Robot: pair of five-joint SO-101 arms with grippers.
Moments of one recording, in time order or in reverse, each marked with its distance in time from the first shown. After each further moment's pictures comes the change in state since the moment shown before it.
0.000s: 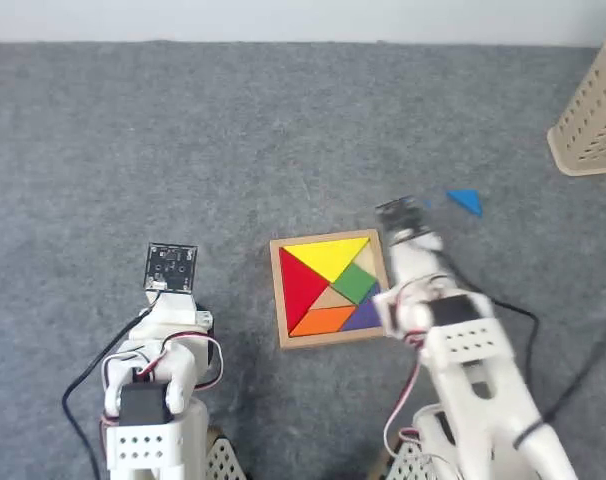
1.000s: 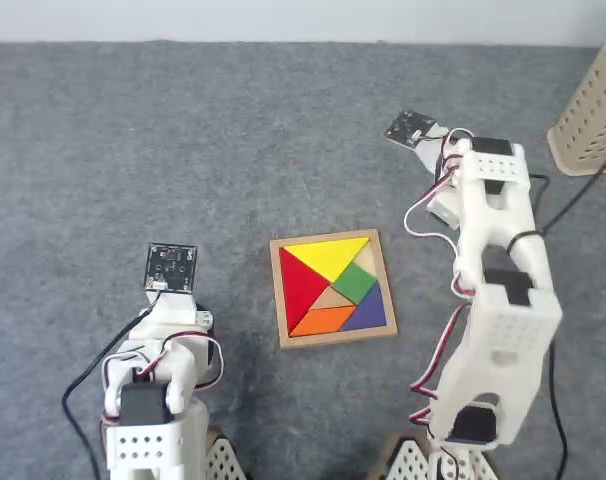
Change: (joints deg) left arm 0.1 0.0 0.0 0.0 0.0; right arm 18.1 73.1 -79.1 15.7 49.2
